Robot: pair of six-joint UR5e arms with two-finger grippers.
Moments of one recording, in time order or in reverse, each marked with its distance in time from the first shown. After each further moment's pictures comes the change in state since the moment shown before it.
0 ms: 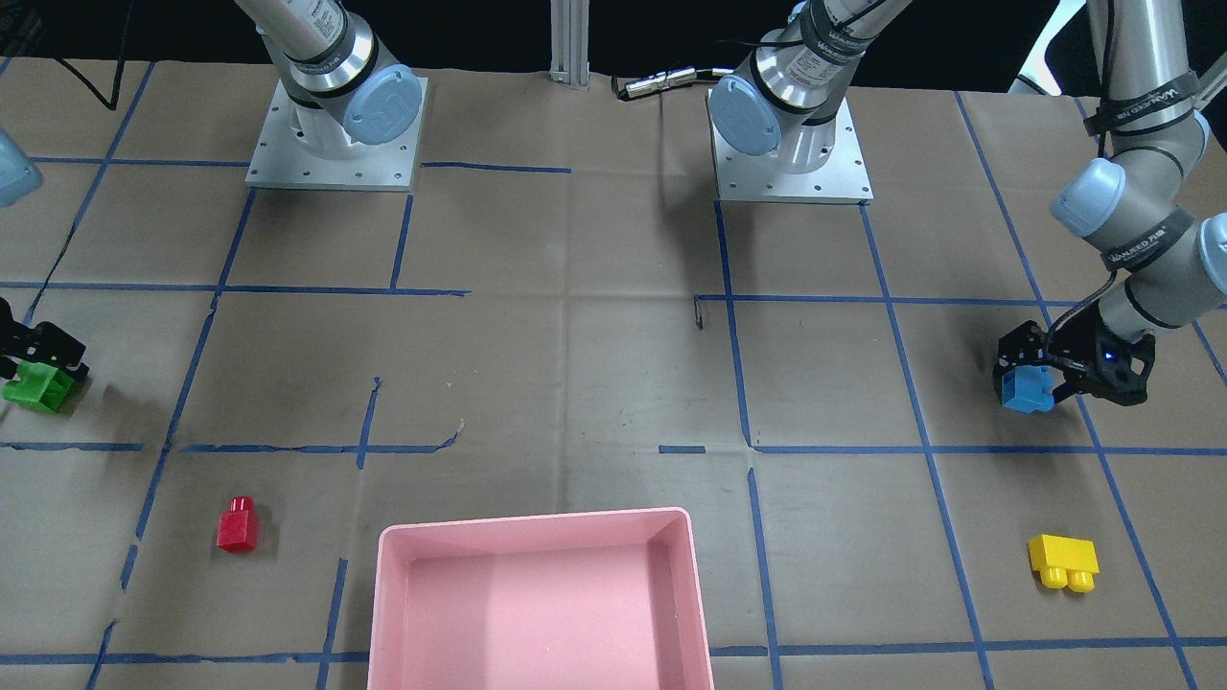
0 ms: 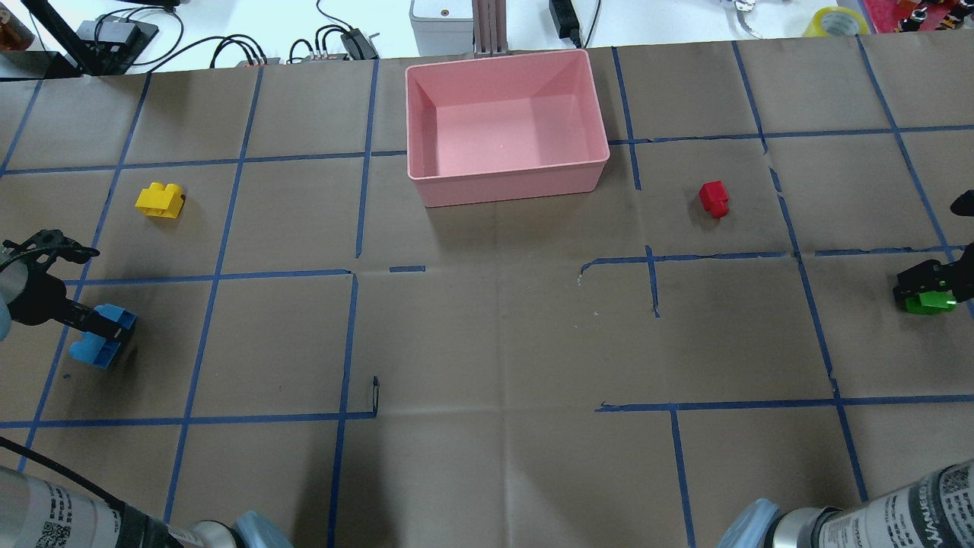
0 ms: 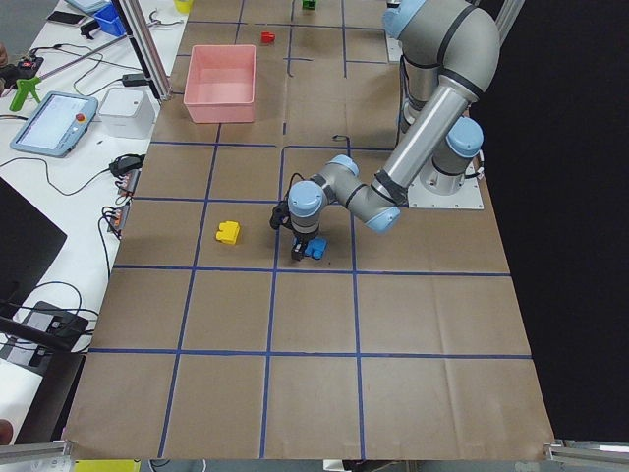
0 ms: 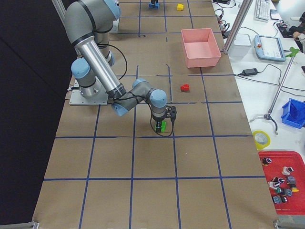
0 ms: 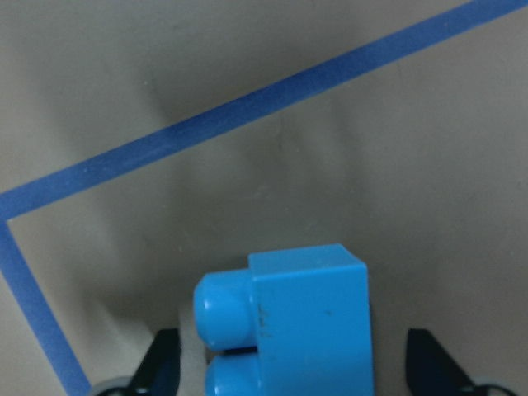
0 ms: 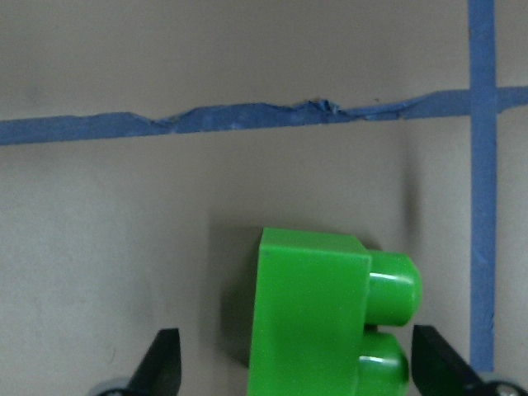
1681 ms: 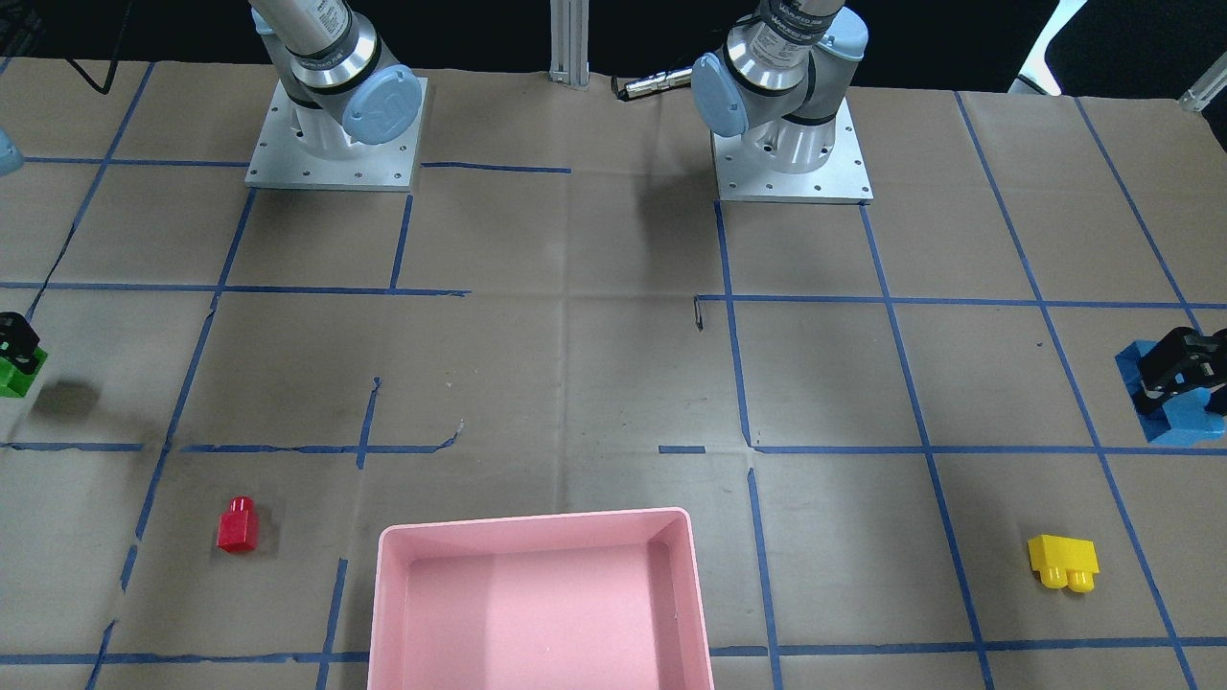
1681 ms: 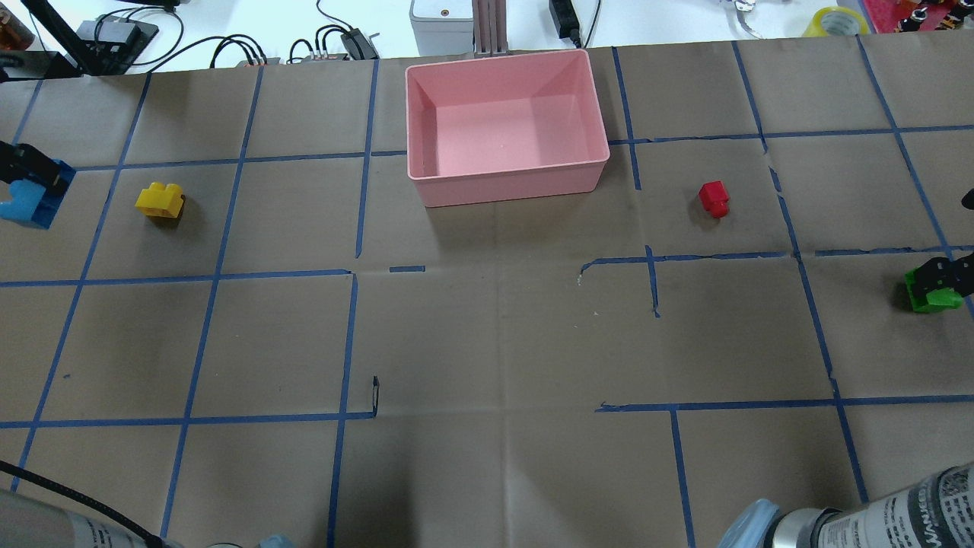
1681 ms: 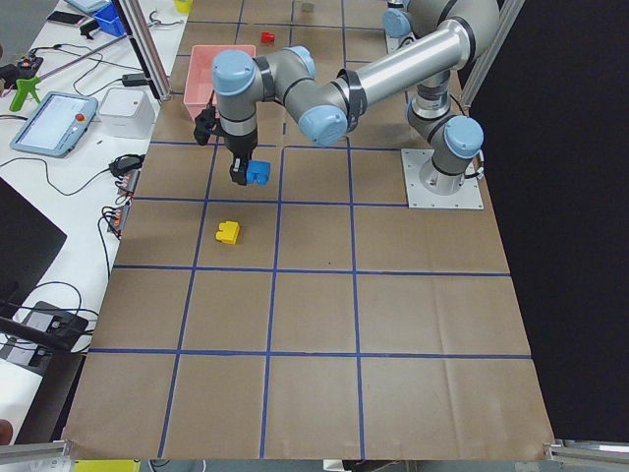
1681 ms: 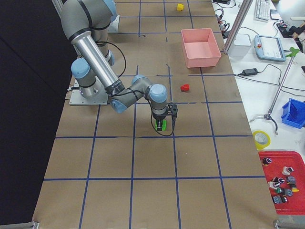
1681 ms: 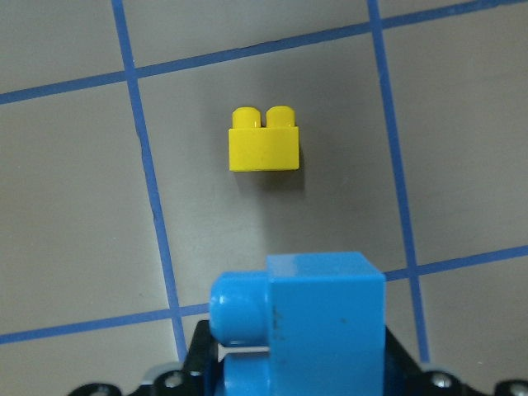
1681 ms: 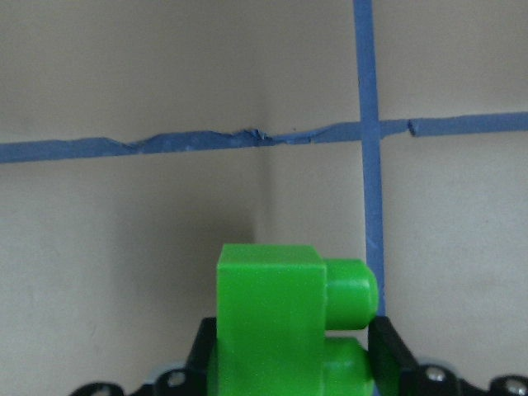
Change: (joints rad) left arm -0.324 0.069 0.676 -0.613 0.012 -0.641; right arm 0.005 -0.109 -0.040 0.070 -0.055 0.008
